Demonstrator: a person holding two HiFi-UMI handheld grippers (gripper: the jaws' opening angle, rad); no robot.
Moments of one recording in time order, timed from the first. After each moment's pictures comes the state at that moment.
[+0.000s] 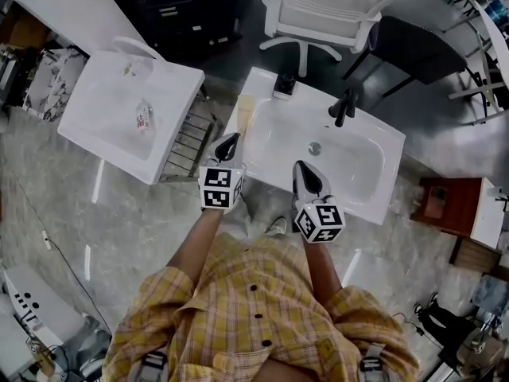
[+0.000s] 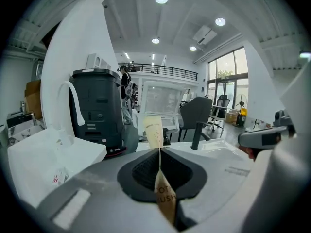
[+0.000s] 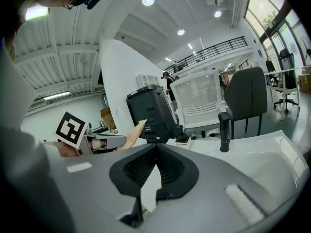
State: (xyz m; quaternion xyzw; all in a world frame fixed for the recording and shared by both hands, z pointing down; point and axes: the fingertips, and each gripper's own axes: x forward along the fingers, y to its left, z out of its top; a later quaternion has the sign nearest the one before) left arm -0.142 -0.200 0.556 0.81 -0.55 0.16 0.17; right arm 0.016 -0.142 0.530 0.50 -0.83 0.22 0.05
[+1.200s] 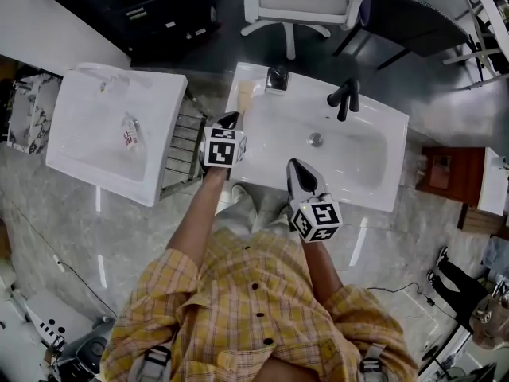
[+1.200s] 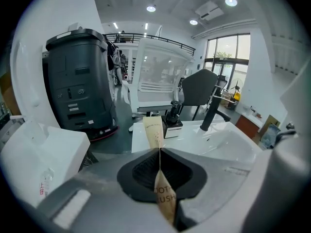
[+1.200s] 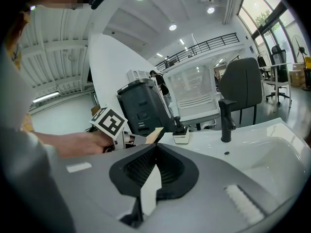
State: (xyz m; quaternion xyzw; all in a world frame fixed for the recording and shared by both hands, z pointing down) left arm -0.136 -0.303 0.657 0.80 -0.46 0.28 0.26; right arm -0.007 -0.168 0.568 0.54 -0.80 0.26 0.07
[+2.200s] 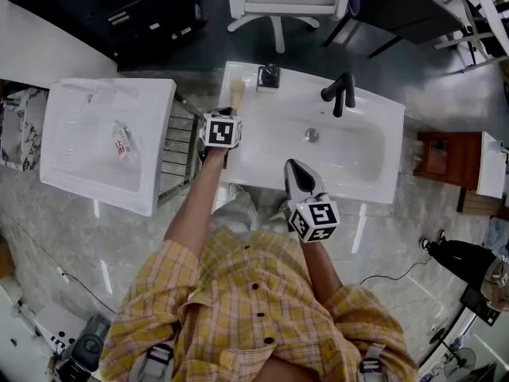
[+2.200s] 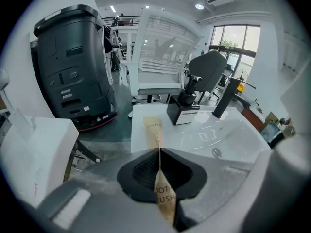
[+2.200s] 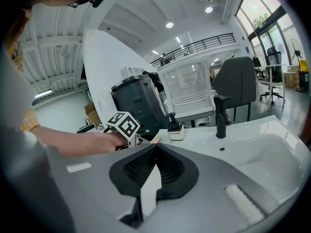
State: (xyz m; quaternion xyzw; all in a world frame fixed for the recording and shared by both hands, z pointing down) left arm -0.135 -0.337 0.720 0.77 -0.44 0.35 0.30; right arm -0.004 -0.170 0.583 0.56 -0.78 0.27 0.08
